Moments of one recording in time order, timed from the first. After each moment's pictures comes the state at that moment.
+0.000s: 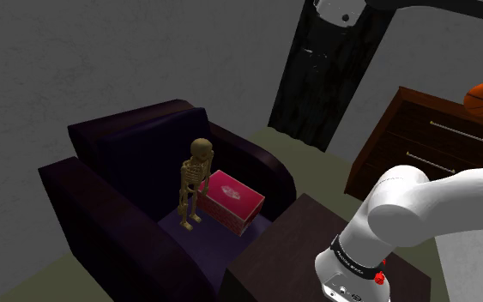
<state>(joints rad) 0.01 -0.82 0.03 -2.31 -0.11 1.67 0.03</state>
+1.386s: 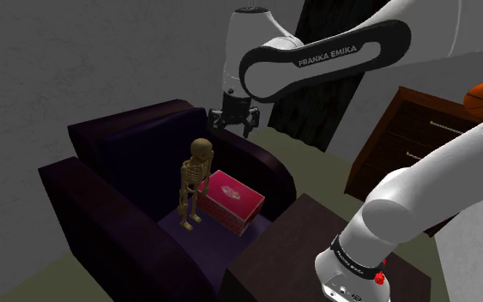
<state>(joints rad) -0.11 -0.34 0.39 -2.38 -0.07 2.12 0.78</state>
